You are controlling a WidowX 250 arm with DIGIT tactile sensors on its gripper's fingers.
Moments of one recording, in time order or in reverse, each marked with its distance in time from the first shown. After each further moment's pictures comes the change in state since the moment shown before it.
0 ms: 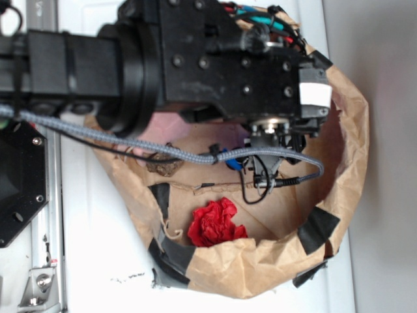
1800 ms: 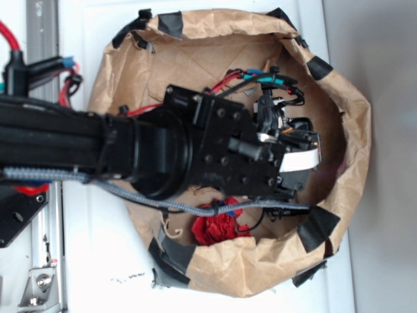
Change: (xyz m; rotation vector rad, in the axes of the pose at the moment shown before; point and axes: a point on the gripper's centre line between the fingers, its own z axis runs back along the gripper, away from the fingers) arm -0.003 -0.036 -0.059 0.069 -0.079 -0.003
